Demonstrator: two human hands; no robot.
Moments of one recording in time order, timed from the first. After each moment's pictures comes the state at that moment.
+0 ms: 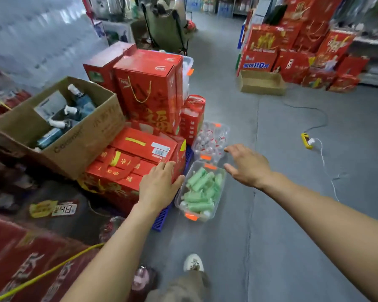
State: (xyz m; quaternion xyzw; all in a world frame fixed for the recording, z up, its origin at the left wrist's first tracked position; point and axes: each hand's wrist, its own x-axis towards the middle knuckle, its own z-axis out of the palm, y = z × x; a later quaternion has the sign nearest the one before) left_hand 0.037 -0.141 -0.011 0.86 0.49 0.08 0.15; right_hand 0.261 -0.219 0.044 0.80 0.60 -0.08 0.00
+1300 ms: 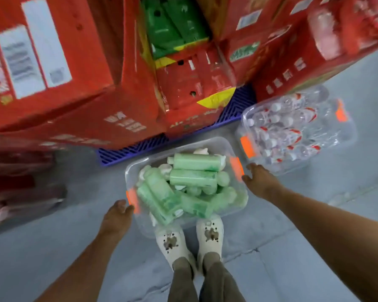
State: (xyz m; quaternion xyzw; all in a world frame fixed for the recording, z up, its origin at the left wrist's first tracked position) left_hand 0.271 -0.051 -0.528 0.17 0.88 0.01 0.45; right_hand 0.578 0.176 -0.517 0.61 0.66 -0.34 0.26
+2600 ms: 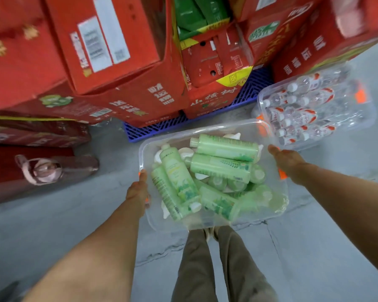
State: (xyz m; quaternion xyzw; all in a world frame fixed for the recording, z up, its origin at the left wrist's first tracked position) left_hand 0.276 -0.072 -0.482 -0.15 0.84 0.17 0.49; right_hand 0.586 0.160 -0.446 0.76 0.42 -0.49 0.11
